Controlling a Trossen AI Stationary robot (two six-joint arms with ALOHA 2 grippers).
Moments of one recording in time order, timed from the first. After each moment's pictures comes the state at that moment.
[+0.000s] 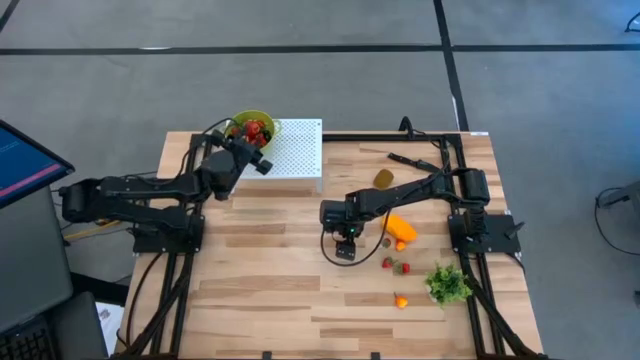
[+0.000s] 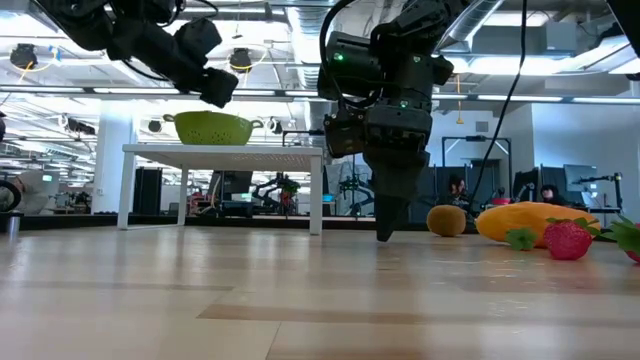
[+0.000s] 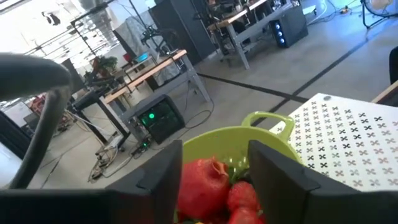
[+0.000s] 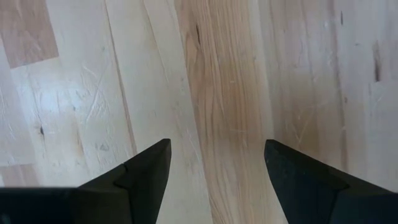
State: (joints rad) left arm 0.32 1.06 0.52 0.44 -0.93 0.39; right arm 0.00 1.98 1.30 -0.65 -0.20 0.20
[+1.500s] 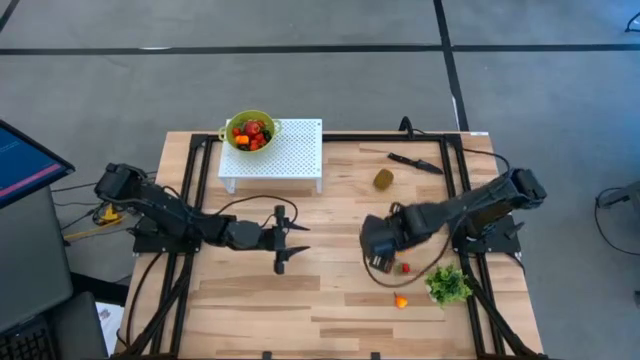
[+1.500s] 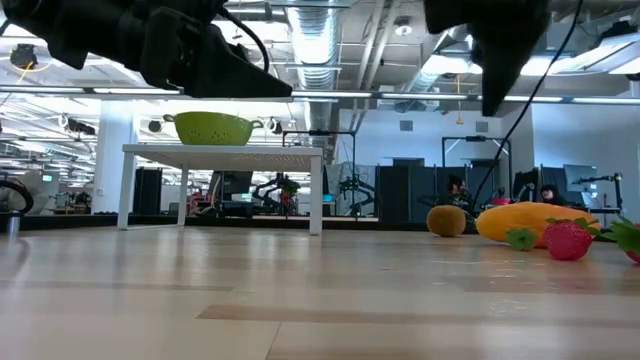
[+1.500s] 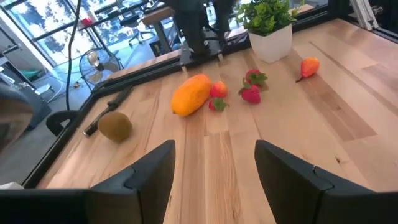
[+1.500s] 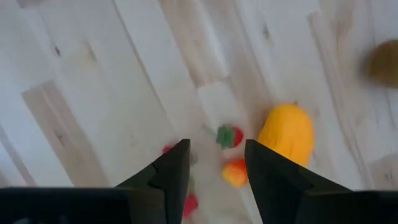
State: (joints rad) left arm -0.30 1.44 0.52 0.66 -0.41 0.25; right arm 0.32 1.60 1.33 -1.18 0.23 0.69
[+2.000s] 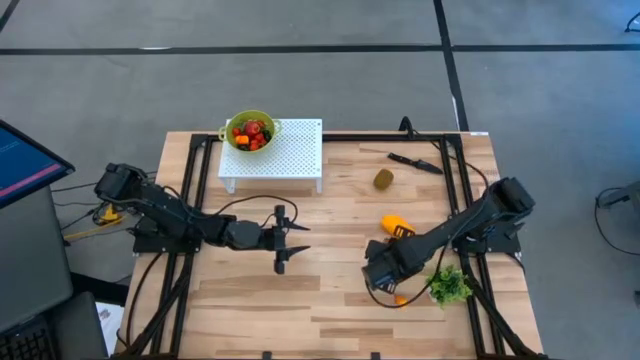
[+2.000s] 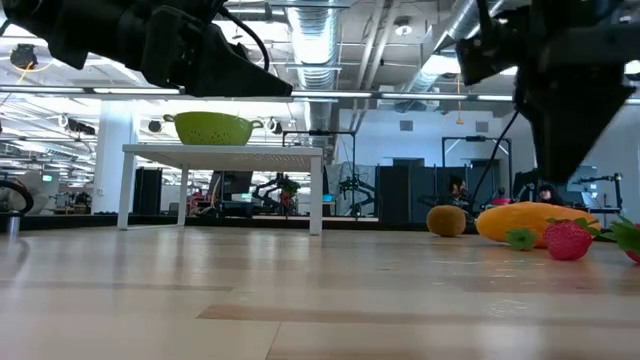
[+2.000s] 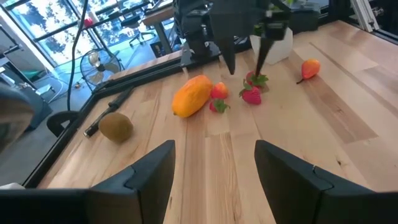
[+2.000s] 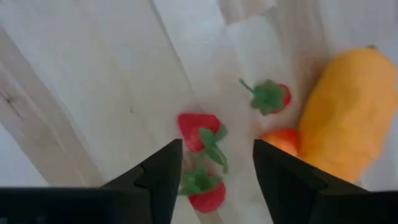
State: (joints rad) left arm -0.30 1.44 0.52 0.66 -0.41 0.25; right arm 0.47 1.73 1.20 -1.08 0.22 0.86
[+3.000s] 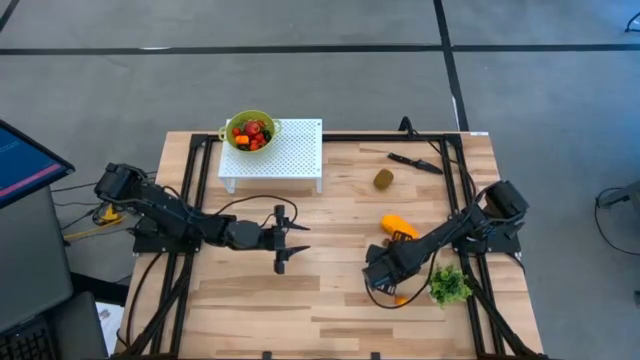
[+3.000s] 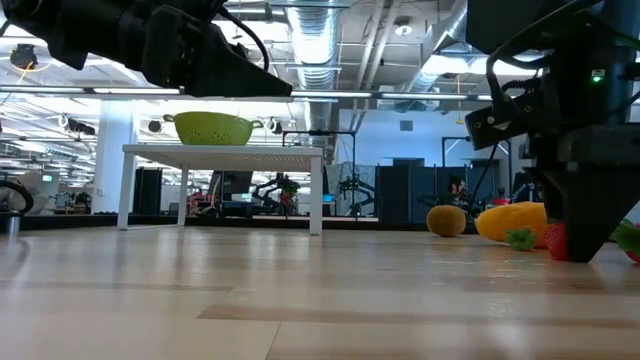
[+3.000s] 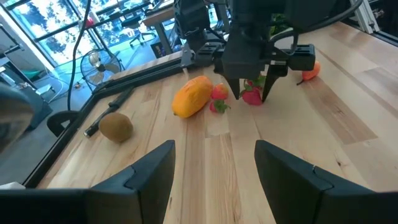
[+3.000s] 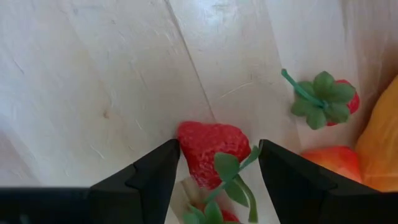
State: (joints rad) left arm -0.30 1.44 0.52 0.67 -0.41 0.25; right arm 0.46 1.80 1.02 -0.84 0.18 0.83
